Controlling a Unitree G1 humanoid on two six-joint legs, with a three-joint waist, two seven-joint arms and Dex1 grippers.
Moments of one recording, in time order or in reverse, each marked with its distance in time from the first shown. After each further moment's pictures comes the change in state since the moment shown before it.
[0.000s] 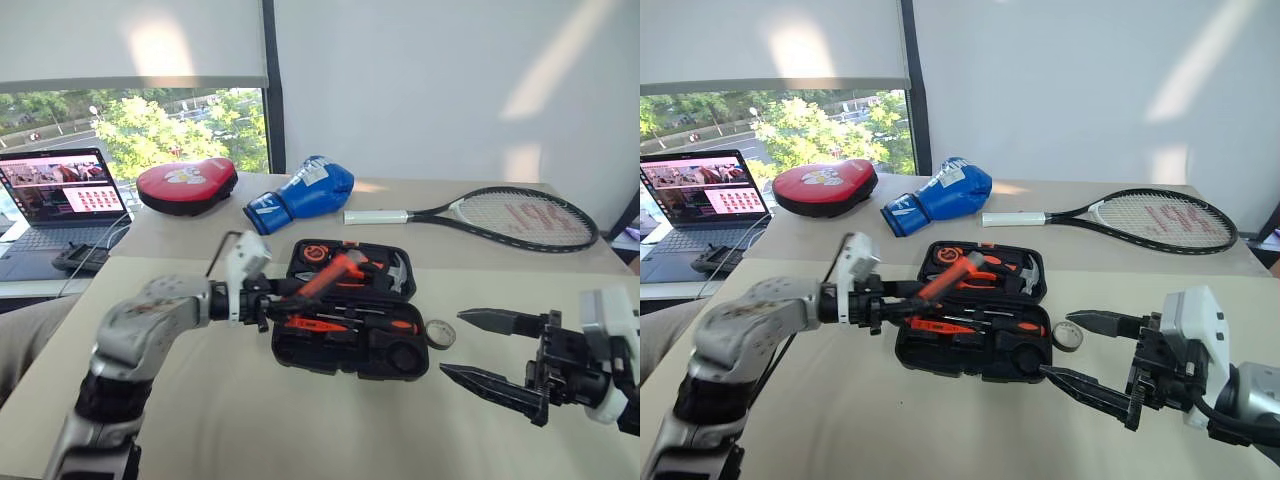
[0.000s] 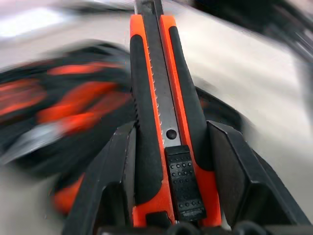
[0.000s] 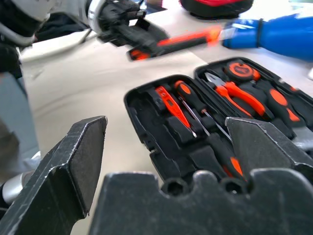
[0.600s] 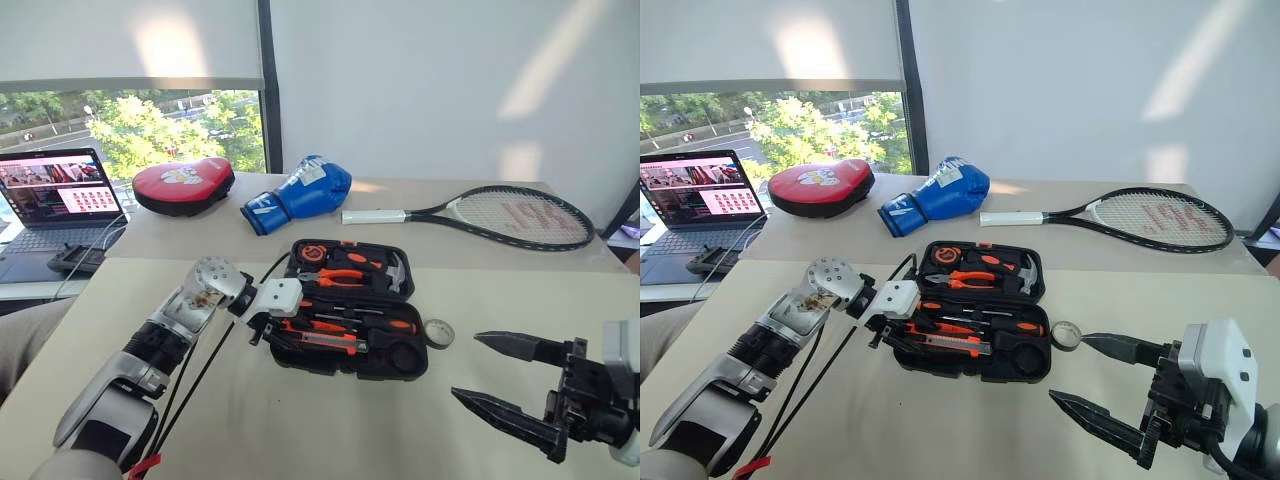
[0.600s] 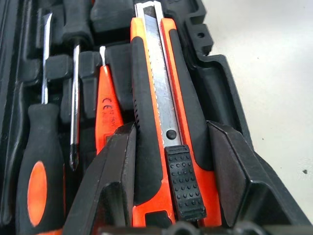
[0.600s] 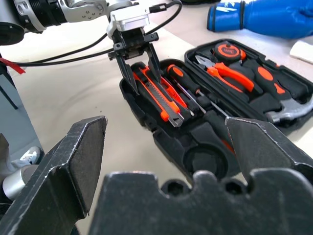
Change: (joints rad) left arm -0.187 -0.037 -0.278 0.504 0.370 -0.702 -0.360; right arm 0.223 0.054 -0.165 -0.114 0.048 -0.005 -0.024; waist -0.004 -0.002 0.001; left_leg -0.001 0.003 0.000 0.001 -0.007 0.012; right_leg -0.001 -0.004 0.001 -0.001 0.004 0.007
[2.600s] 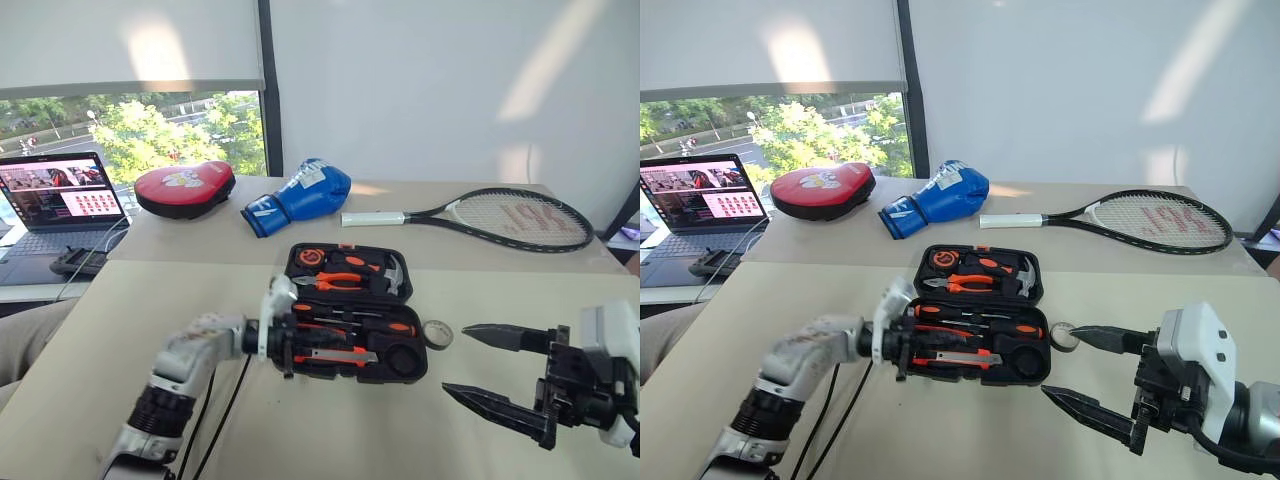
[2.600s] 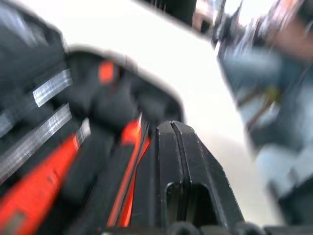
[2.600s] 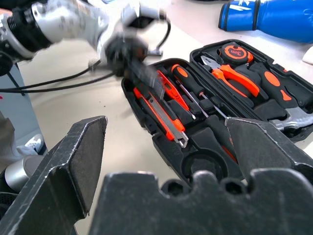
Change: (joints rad) left arm 0.302 -0.158 0.409 -0.443 -0.482 0.796 0.433; right arm -0.117 -0.106 0.105 0.044 0.002 0.014 -0.026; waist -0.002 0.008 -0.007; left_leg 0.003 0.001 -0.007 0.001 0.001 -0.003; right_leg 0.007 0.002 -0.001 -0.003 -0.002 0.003
